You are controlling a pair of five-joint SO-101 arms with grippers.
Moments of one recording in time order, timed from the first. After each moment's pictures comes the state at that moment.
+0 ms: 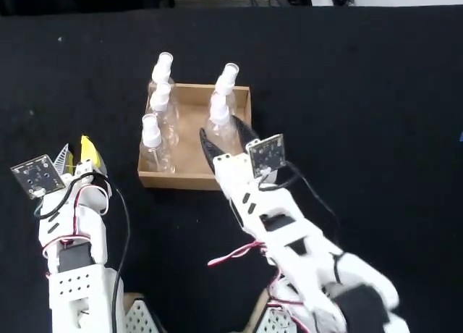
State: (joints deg) left arm -19.7 -81.8 96.5 6.9 10.9; right arm -23.6 -21.3 85.2 -44.9 -2.8
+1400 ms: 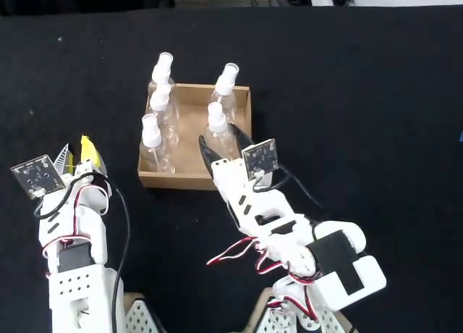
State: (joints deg) left arm -19.7 -81.8 96.5 6.9 10.9; right arm -23.6 -1.6 82.3 -59.9 -2.8
